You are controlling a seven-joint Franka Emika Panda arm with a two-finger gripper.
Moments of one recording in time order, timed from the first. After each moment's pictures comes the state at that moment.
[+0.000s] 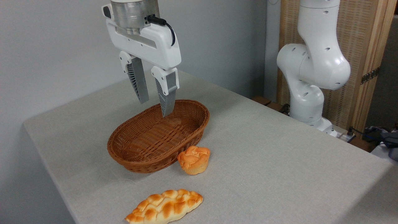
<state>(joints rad) -0.11 -0.03 0.02 -1.65 -0.08 1.64 0.60</state>
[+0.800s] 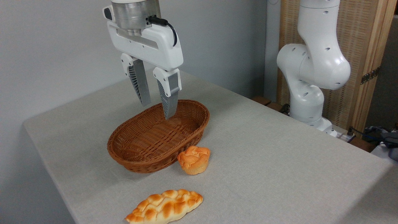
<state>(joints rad) -0.11 -0.03 0.03 -1.65 -0.05 1.64 0.60</state>
